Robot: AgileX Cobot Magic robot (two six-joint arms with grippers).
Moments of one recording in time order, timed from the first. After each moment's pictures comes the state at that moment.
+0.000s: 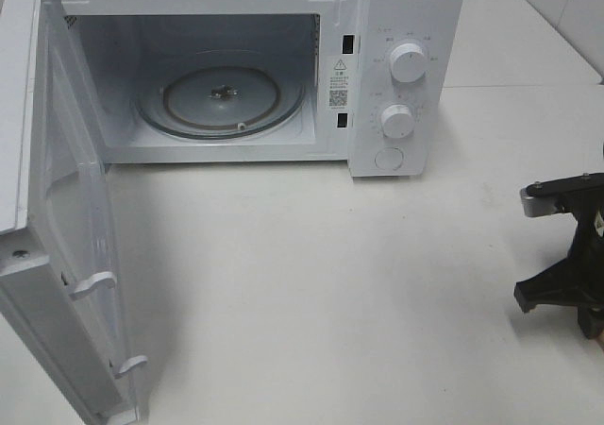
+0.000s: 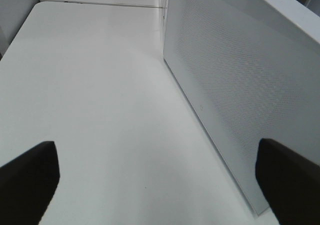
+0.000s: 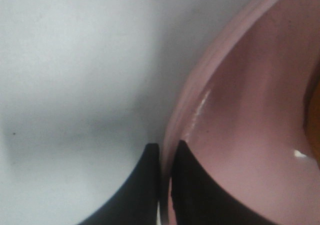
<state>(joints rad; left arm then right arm) 0.02 -0.01 -0.52 -0.09 1.08 0.03 0.17 1.74 -0.67 -0.35 0.58 0.35</state>
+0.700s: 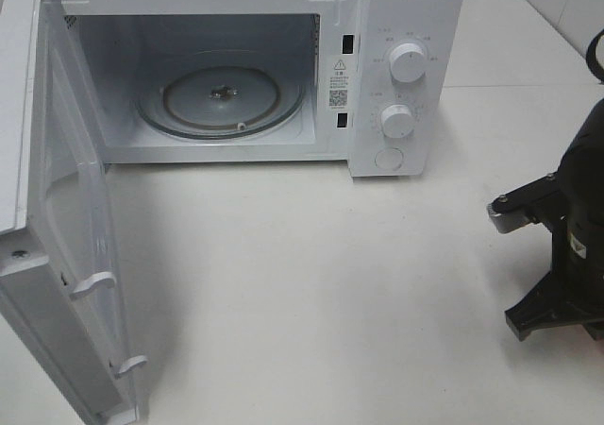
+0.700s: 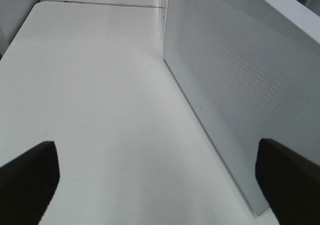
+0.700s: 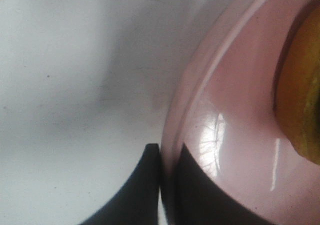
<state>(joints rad) 0.02 -0.01 -0.52 -0.09 1.08 0.03 0.41 1.67 -0.65 -0.53 0.75 0.55</state>
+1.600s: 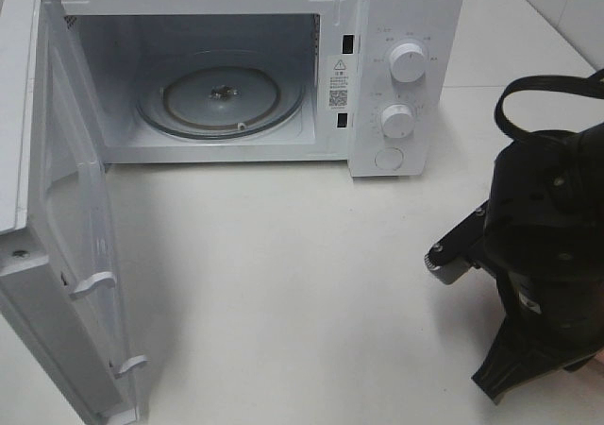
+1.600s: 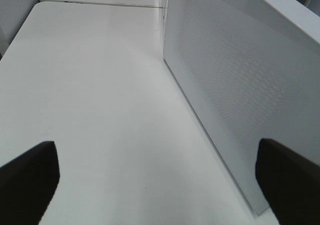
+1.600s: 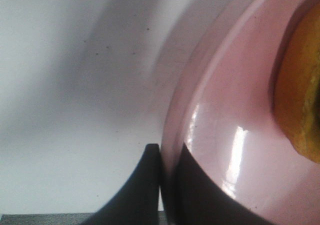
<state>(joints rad) 0.02 -0.01 -0.52 -0.09 1.08 0.03 0.74 1.67 -0.65 -0.54 0.89 0.61</state>
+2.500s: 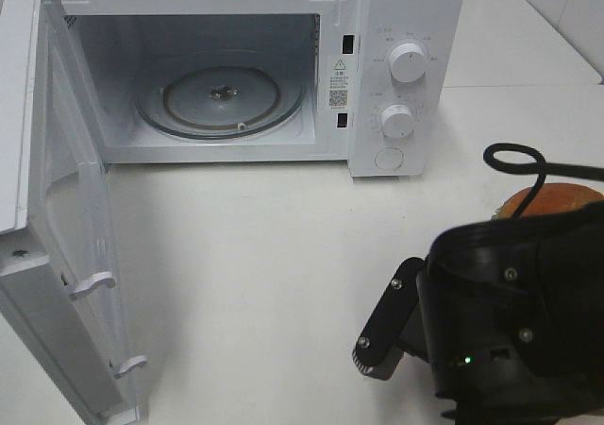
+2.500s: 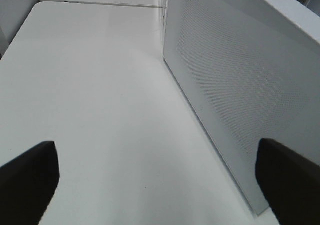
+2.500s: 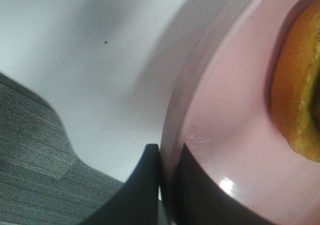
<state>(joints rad) 0.02 -0.01 -0.52 -0.09 1.08 0.03 1.13 1.67 -0.65 -0.55 0.94 0.62</state>
